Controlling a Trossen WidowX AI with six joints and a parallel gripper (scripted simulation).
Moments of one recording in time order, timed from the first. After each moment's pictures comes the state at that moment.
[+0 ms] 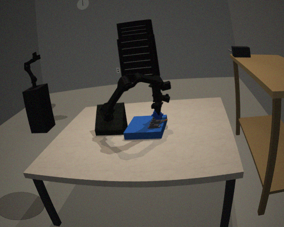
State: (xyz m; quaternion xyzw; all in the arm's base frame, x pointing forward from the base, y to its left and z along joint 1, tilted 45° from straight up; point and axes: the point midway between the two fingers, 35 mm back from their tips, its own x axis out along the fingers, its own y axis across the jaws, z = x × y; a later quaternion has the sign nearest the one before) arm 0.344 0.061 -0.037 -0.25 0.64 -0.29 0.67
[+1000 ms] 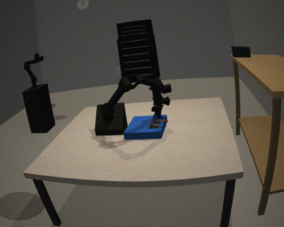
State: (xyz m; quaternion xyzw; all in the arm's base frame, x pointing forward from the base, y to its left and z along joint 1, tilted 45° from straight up) arm 0.344 0.046 -0.051 -0.25 0.64 -0.29 0.67
